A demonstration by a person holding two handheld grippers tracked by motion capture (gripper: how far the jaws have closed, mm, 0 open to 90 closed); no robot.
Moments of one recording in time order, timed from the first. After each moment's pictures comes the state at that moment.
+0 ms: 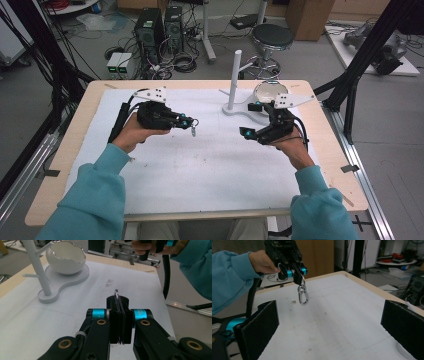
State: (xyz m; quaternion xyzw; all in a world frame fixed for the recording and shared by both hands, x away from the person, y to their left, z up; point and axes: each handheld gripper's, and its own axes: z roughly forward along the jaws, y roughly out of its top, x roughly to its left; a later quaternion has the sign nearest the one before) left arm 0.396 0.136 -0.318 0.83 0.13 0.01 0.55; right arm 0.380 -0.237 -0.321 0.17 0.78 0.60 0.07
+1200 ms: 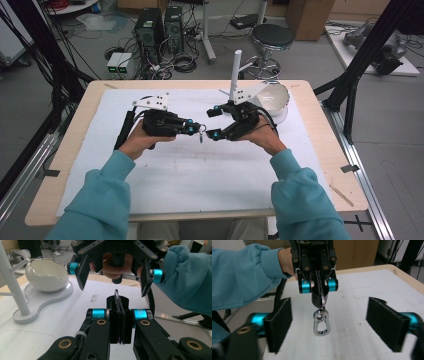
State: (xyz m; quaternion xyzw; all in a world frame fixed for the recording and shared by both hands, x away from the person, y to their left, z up) left arm 0.385 0.126 -0.333 0.78 0.09 -0.02 0.61; right arm 0.404 -0.151 -0.316 0.05 0.83 0.56 -0.04
